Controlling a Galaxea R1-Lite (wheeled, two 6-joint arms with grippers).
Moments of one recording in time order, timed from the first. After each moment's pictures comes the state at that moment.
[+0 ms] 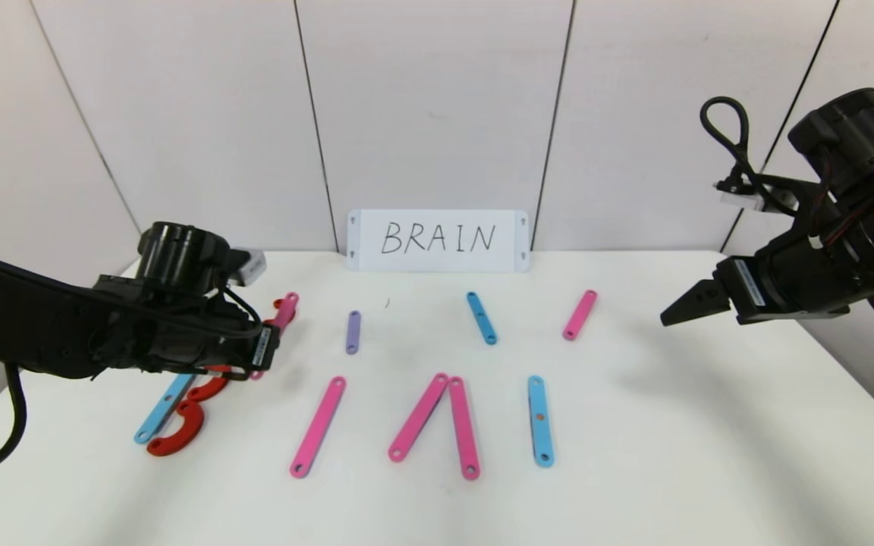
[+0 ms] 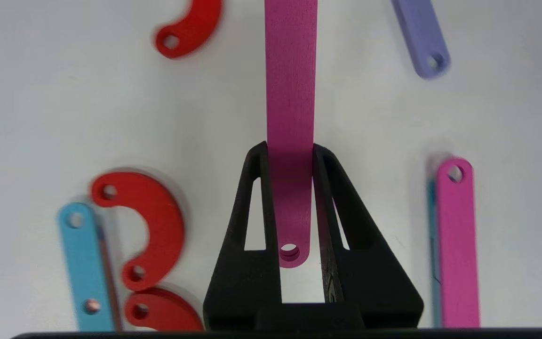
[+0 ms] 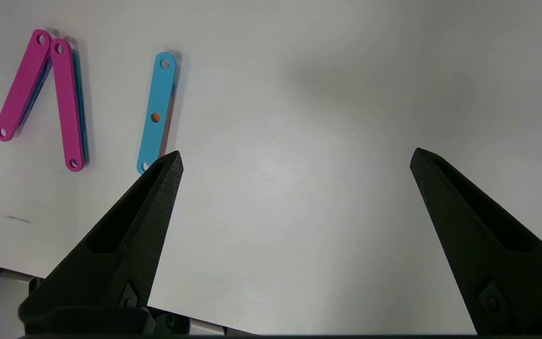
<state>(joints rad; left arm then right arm) -0.18 1.80 -0.94 -0.15 -0.01 0.03 0.16 1.70 -1.49 0.80 0.15 0.08</state>
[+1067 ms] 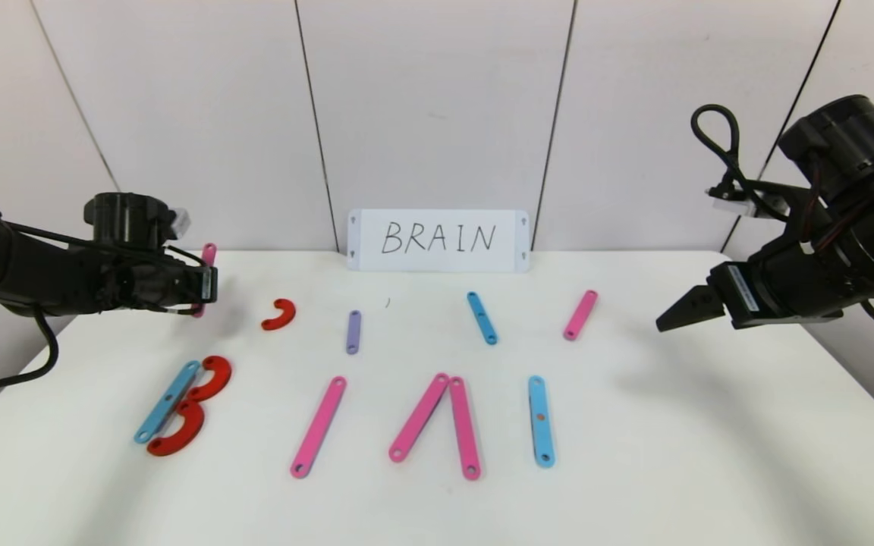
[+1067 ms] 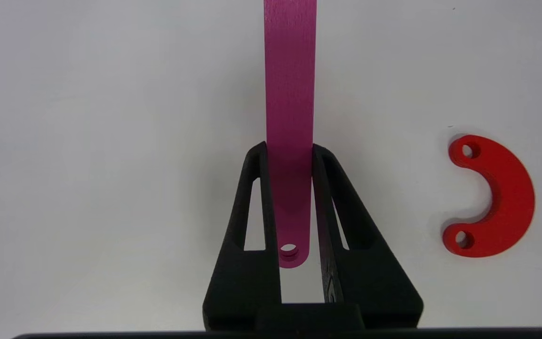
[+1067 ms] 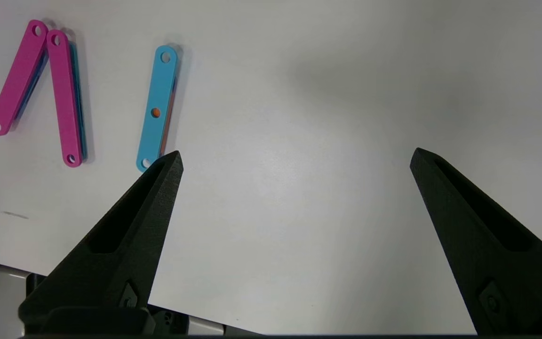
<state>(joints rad) 0.10 2.07 -1.27 -0.24 0.03 0.02 0.17 1.71 -1.48 0.80 0.15 0.08</state>
